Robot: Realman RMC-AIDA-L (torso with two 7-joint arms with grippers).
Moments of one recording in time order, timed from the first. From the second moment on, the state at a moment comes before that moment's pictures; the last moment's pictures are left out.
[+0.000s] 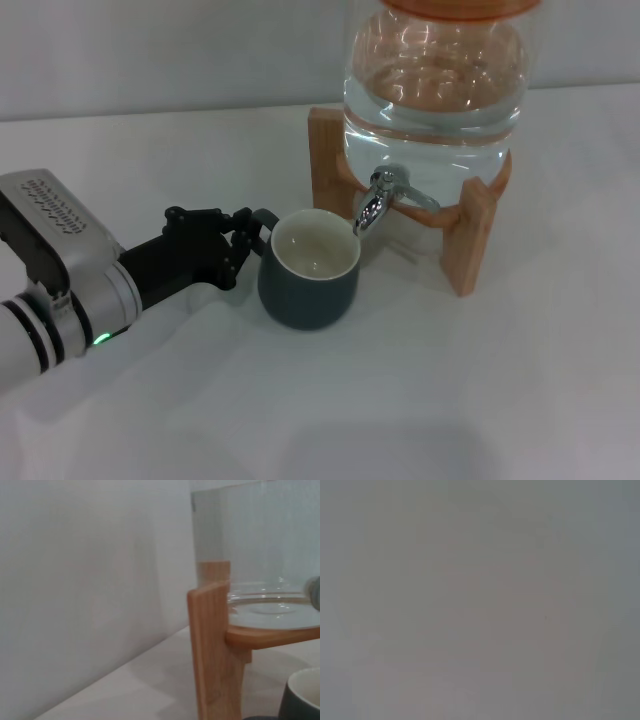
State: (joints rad) left arm -0.56 -2.10 1.45 0.35 -2.12 -0.91 2.39; right arm 0.21 1.88 -0.05 -0.76 1.49 1.33 -1.53
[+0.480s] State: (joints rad) left arm -0.56 -2.10 1.58 0.36 -2.24 -0.88 2.41; right arm 0.21 1.88 -0.05 -0.76 1.49 1.33 -1.53
